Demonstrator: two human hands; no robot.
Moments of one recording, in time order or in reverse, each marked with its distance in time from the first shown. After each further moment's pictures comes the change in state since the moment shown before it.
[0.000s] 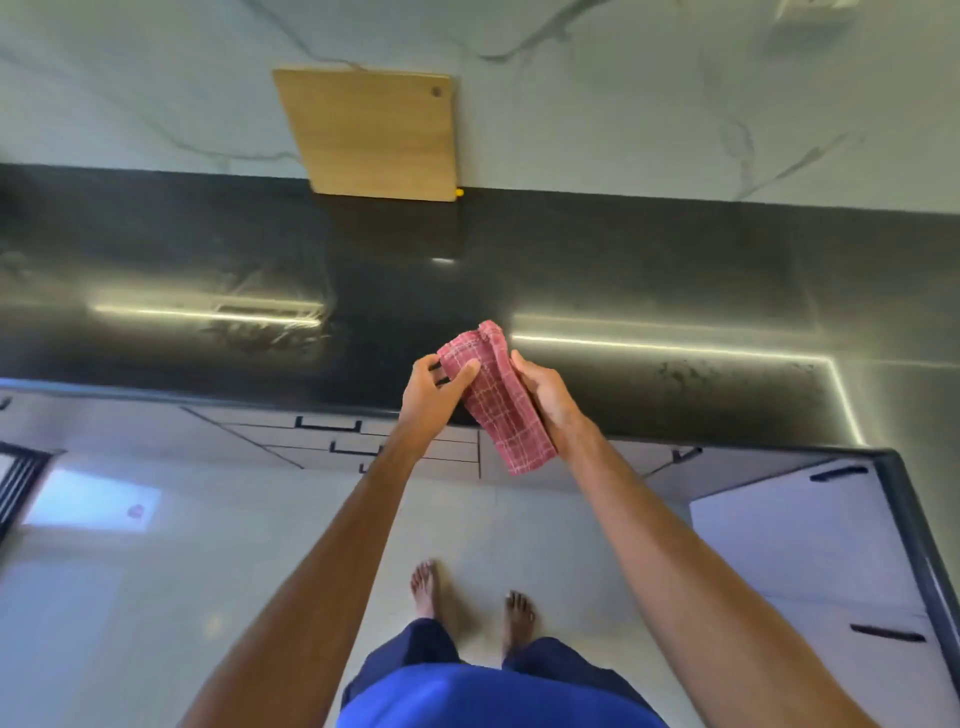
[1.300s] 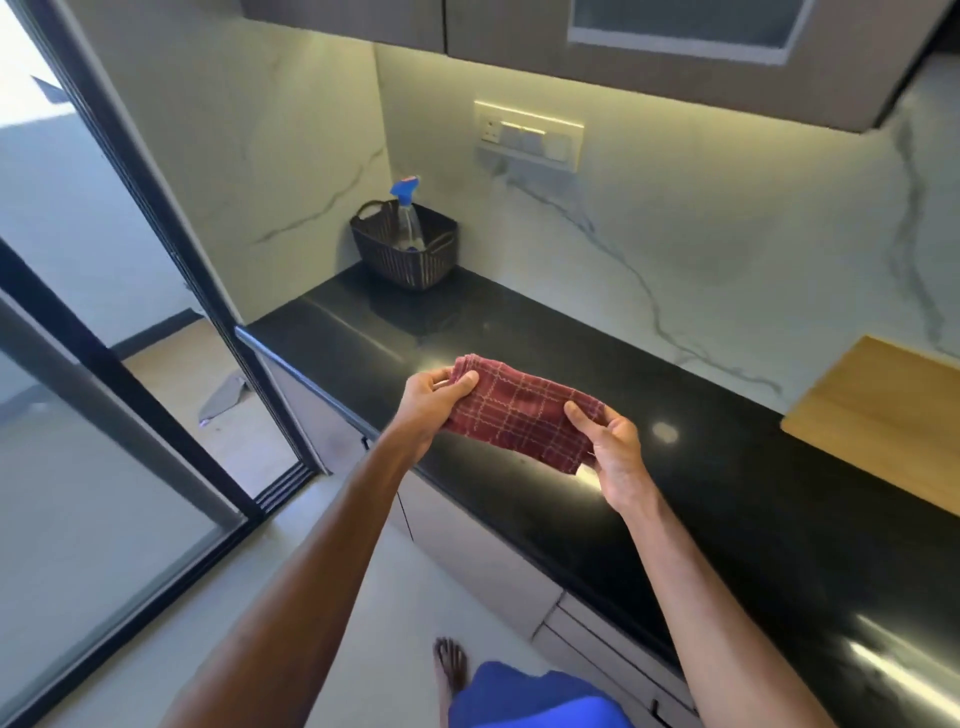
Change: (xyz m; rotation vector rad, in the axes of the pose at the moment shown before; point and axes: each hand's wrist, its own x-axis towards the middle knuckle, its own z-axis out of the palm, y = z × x) left_hand 0.088 -0.007 -0.780 -0.396 0.434 0.112; right_hand 0.320 0.004 0.676 -0.236 -0.098 -0.308
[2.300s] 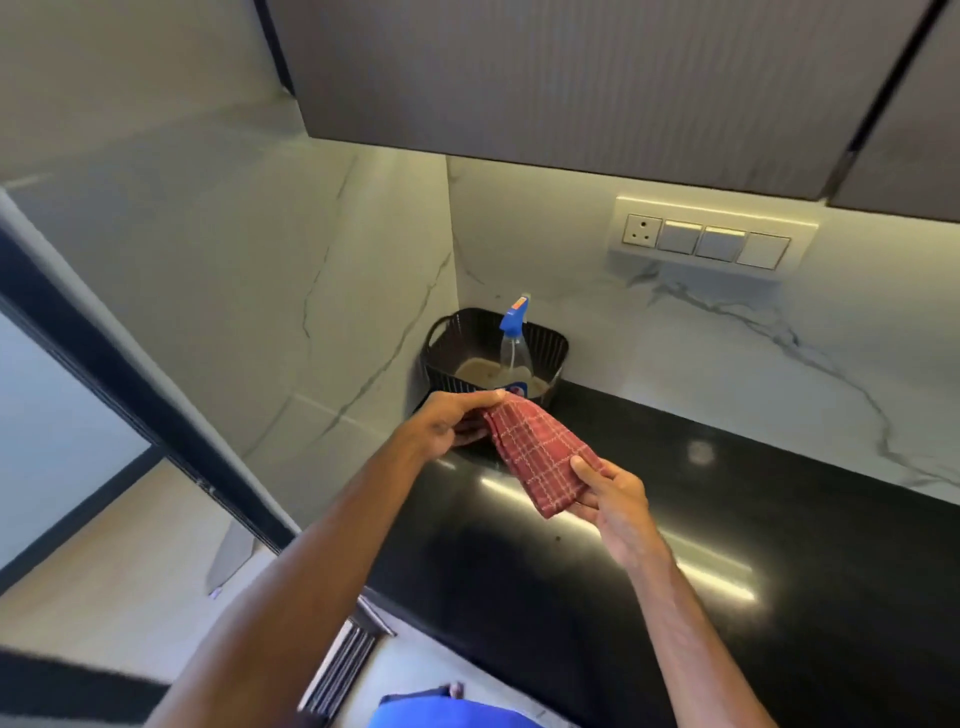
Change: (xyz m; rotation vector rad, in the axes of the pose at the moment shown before) left_hand 0.474 0.132 -0.281 0.016 -0.267 -0.236; right_hand 0.293 0.008 0.385 0.164 0.167 0.092
